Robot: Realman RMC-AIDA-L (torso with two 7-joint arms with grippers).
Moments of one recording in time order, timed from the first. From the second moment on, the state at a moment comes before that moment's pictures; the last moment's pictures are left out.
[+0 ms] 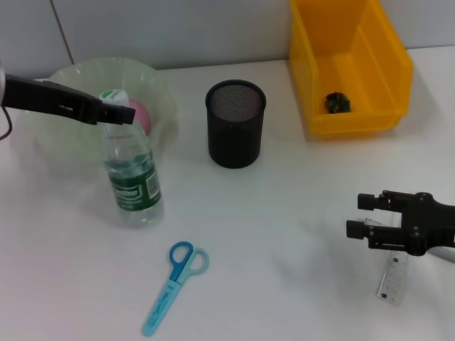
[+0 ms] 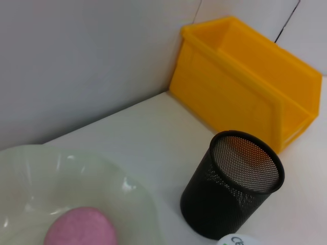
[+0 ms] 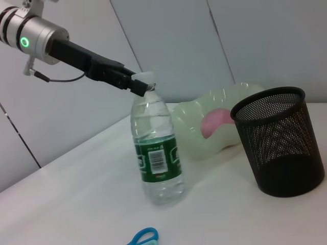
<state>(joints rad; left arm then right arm) -0.70 -2.05 0.91 1.19 2.36 1.51 -2.33 0.33 2.02 -0.58 -0.63 -2.01 -1.66 1.37</state>
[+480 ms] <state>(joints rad) -0.68 -2.05 0.90 1.19 2.33 1.52 -2.28 0.34 2.03 -0.58 -0.62 -2.01 -1.65 1.37</state>
